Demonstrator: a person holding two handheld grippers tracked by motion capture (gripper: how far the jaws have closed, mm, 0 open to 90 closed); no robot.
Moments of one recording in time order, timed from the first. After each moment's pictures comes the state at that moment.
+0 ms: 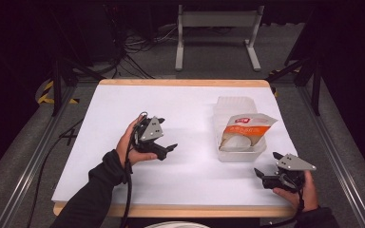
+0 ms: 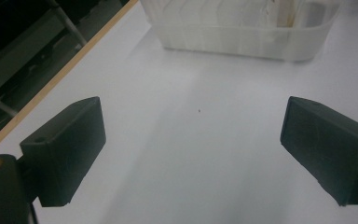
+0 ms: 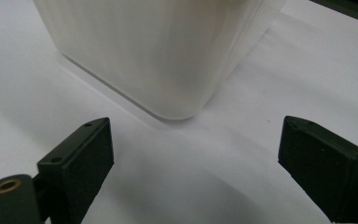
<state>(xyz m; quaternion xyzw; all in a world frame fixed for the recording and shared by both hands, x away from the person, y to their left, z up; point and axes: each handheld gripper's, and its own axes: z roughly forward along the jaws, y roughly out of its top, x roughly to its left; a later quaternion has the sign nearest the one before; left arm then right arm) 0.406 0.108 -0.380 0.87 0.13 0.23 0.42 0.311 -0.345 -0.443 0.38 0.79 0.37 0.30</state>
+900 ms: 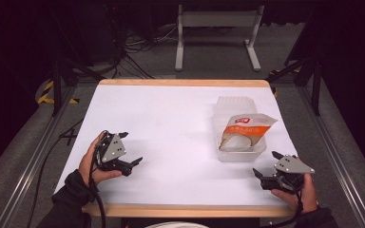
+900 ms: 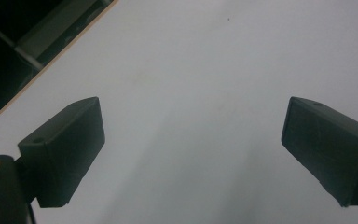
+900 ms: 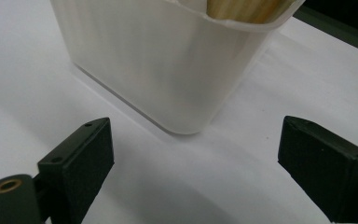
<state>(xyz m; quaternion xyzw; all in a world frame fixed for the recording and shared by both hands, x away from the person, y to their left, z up) 0.364 0.202 -0.411 0.86 0.18 0.27 0.38 0.304 -0.336 -0.435 0.36 0.79 0.37 0.33</state>
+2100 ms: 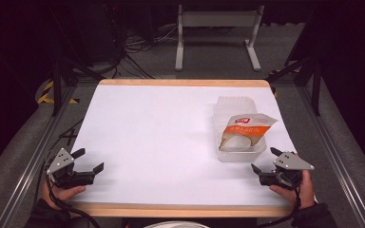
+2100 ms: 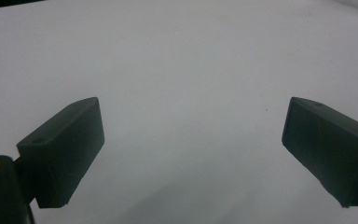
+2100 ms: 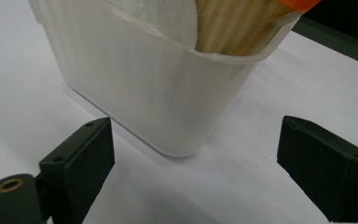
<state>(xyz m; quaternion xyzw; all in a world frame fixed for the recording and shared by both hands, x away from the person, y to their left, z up) 0.330 0.315 -0.453 0.75 0.39 0.23 0.48 0.313 -0.334 -0.431 0.36 0.78 0.39 0.33</state>
